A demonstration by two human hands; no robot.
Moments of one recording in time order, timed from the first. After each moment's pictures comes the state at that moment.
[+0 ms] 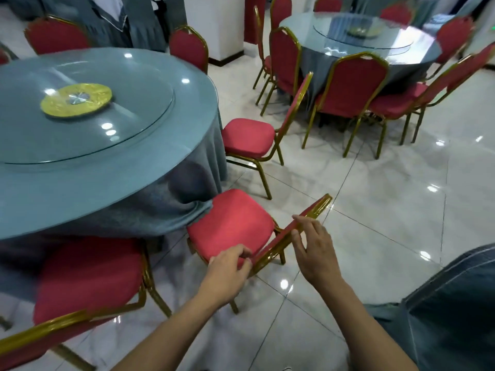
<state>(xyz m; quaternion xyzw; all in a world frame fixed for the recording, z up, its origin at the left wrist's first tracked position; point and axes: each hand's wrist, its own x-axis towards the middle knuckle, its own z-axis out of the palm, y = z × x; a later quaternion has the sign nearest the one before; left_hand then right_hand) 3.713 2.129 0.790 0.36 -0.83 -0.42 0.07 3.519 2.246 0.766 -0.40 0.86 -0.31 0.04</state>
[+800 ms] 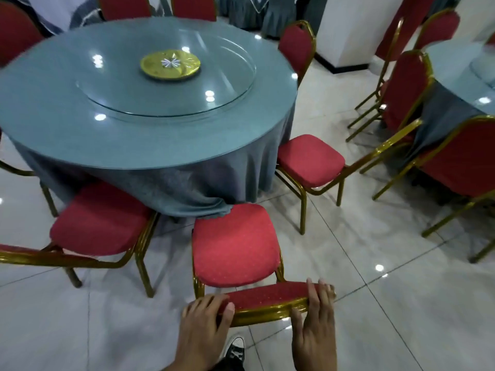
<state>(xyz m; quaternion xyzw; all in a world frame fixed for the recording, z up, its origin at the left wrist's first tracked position) 3.552 2.179 0.719 0.66 -0.69 -0.29 0.09 3.322 2.224 0.697 -0.55 0.78 -0.26 0.11</state>
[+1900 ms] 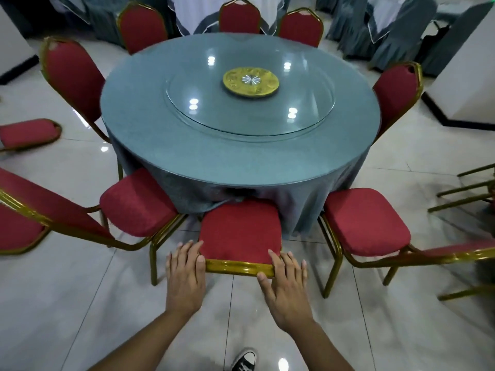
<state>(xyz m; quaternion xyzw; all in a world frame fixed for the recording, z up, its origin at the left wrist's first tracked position) 3.491 2.004 0.705 0.81 -0.49 -0.15 0.29 3.252 1.940 0.701 -0.80 0.56 -0.09 0.21</state>
